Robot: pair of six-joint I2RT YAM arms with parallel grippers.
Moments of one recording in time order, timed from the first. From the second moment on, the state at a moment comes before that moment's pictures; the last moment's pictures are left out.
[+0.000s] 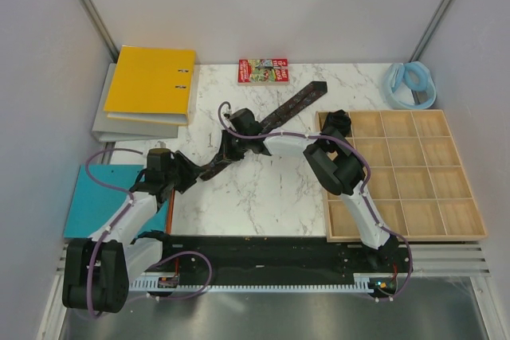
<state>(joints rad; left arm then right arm) -0.09 1.02 0.38 -0.15 0.15 -0.86 0.81 2.30 1.64 -0.09 -0.37 0.78</state>
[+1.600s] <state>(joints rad) -0.18 0.98 0.61 -0.53 0.13 -0.83 0.81 2.18 1.56 -0.15 -0.36 0.81</state>
